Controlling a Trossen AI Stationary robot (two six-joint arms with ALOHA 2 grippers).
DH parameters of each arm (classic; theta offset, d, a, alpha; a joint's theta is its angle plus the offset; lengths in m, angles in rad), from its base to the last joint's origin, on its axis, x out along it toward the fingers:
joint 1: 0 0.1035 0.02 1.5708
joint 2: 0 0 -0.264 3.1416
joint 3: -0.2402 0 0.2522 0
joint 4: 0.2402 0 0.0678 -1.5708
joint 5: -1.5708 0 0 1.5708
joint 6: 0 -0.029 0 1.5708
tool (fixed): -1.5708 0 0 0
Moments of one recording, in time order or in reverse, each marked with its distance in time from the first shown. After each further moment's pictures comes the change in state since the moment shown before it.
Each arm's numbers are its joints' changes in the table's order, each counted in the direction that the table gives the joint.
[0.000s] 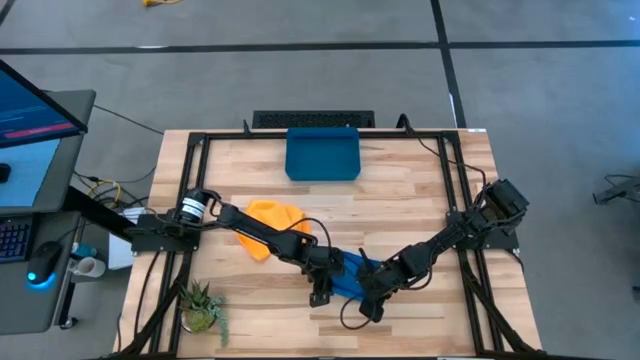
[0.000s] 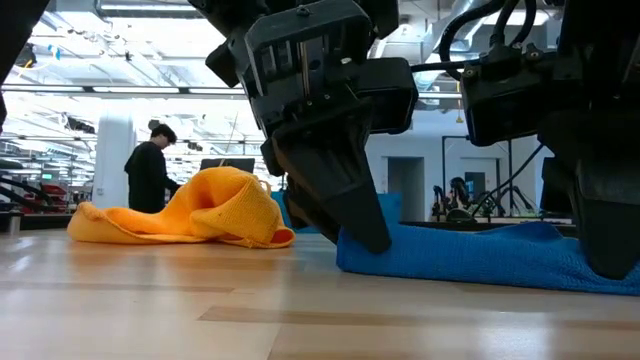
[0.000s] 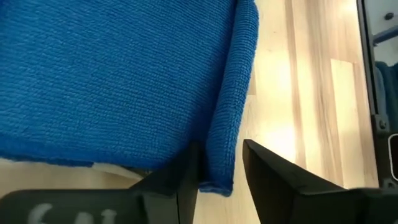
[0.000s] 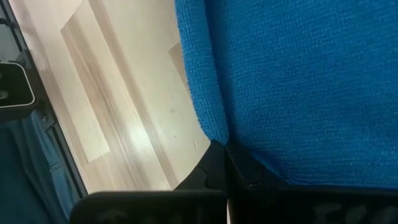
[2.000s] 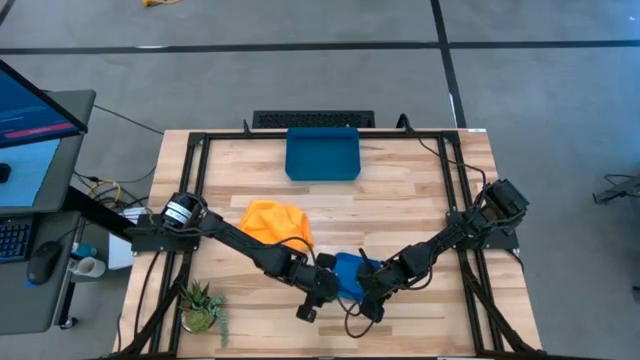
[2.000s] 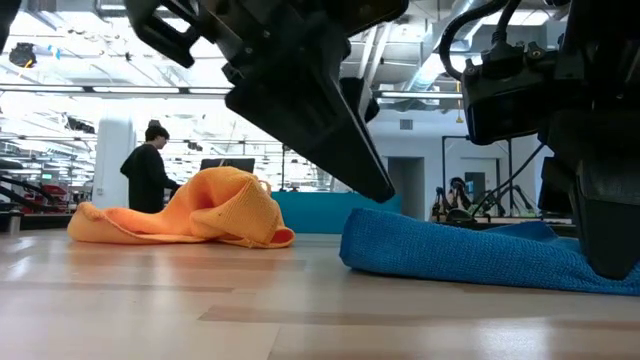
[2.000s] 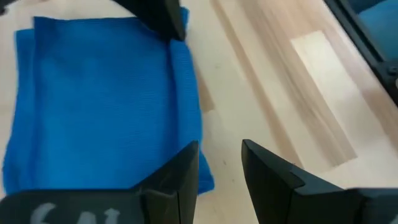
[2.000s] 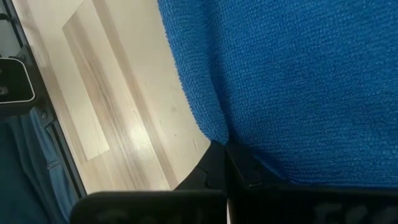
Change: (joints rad) left arm -0.143 0.092 0.007 -0.023 -0.269 -0.366; right arm -0.005 -0.001 0.002 -0.010 0.002 0.018
